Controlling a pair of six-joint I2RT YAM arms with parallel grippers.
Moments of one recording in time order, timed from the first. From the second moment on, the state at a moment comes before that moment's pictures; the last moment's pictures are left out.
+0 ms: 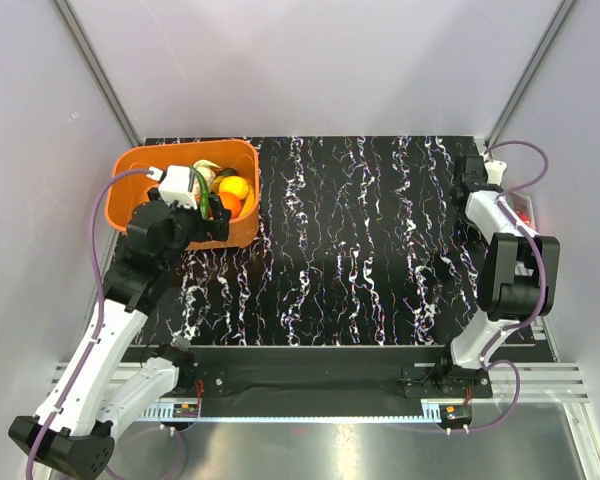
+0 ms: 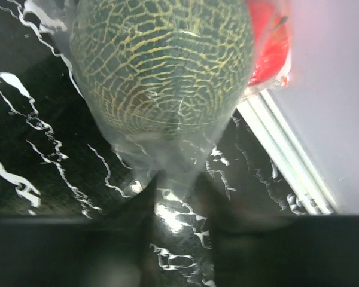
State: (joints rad) left arm -0.33 0.81 0.94 -0.39 -0.07 -0.13; right arm -0.09 1.73 1.24 -0.47 0.64 0.28
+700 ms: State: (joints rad) left arm -0.33 0.81 0.94 -0.40 -0.07 -0.13; right arm 0.26 1.63 1.19 -0.48 0.50 0.32
